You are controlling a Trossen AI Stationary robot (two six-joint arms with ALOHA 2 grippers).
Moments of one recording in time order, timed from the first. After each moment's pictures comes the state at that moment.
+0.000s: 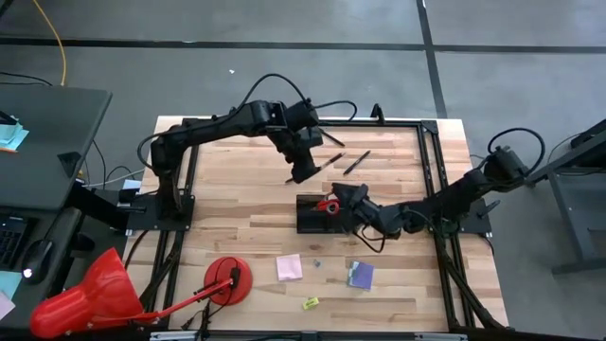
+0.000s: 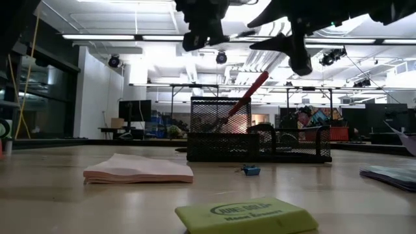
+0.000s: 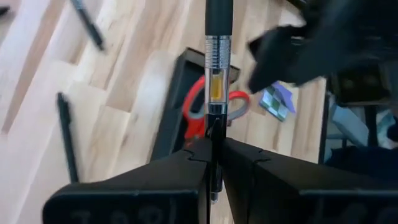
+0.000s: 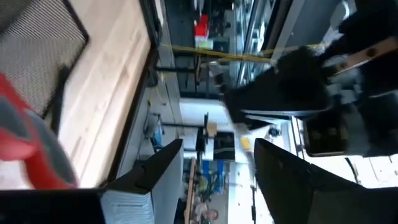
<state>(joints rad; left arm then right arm) 0.39 1.90 1.96 -1.11 0.40 -0.18 0.37 1.46 0.62 0.79 1.01 -1.55</state>
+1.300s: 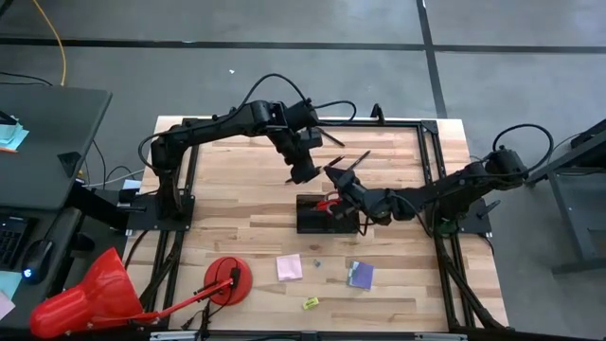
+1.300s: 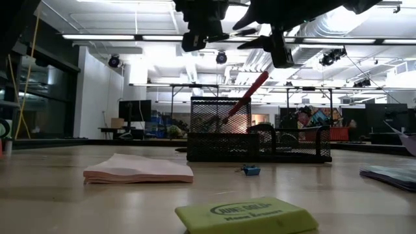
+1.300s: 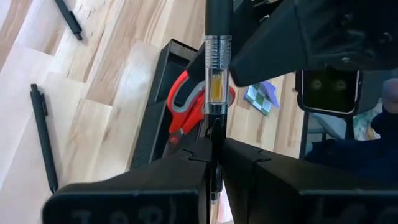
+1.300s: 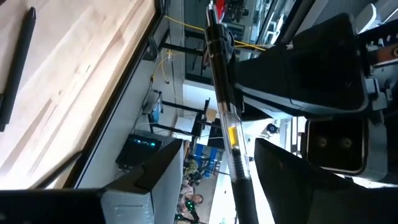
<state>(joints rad) 0.39 1.90 1.95 -1.11 0.46 -0.19 0.22 1.46 0.77 0.55 0.94 -1.64</state>
